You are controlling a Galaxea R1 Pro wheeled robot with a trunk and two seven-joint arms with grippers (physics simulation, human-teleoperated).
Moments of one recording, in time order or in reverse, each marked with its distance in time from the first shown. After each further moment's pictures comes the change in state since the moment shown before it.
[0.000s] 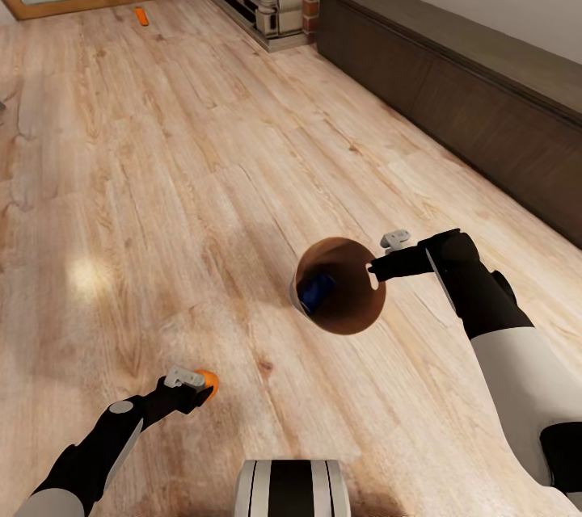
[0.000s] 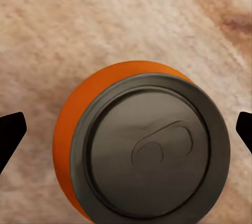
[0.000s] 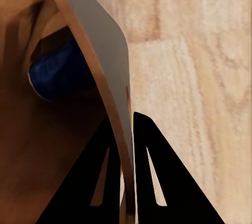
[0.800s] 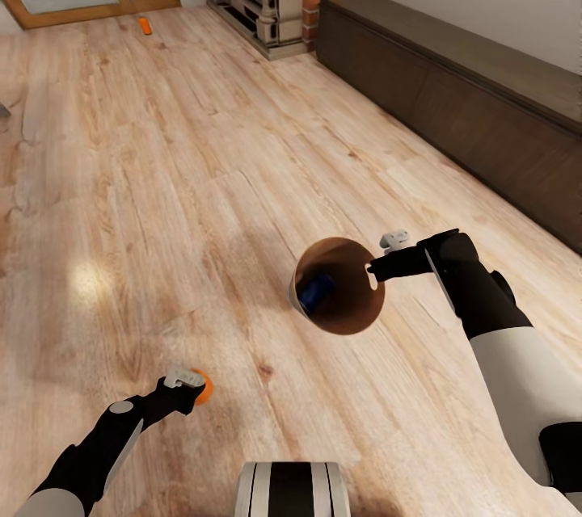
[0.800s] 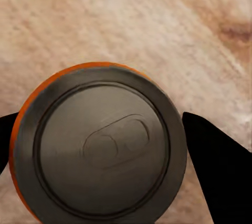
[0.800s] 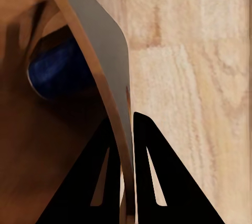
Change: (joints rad) left arm 0.000 0.000 -0.001 0.001 -0.004 0.005 0.002; right arm 0.000 0.003 0.000 0.002 -0.002 0.000 0.000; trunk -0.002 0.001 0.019
